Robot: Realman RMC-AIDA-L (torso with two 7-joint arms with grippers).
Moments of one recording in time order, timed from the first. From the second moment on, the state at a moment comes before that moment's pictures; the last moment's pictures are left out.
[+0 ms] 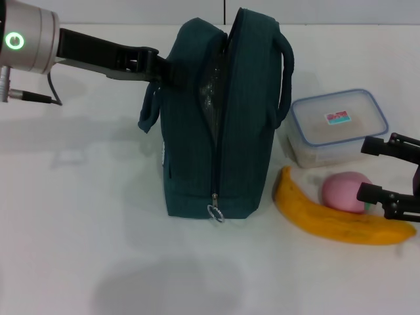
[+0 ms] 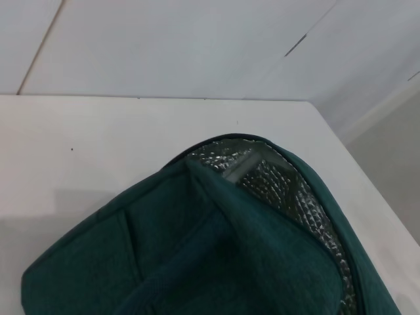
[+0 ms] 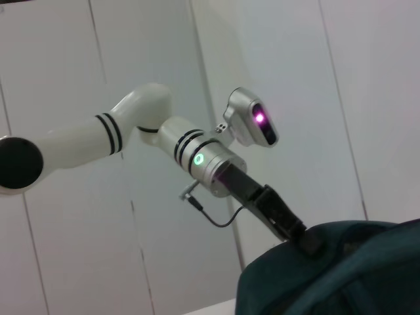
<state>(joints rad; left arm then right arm) -0.69 -2.06 0.85 1.15 2.19 1.67 -2.57 0.33 1.95 -1.01 -0.57 -1.47 -1.80 1.13</state>
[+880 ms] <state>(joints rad) -0.68 -2.06 0.84 1.11 2.18 1.65 -2.56 0.34 2.00 -0.50 -0.28 -1.46 -1.76 1.13</state>
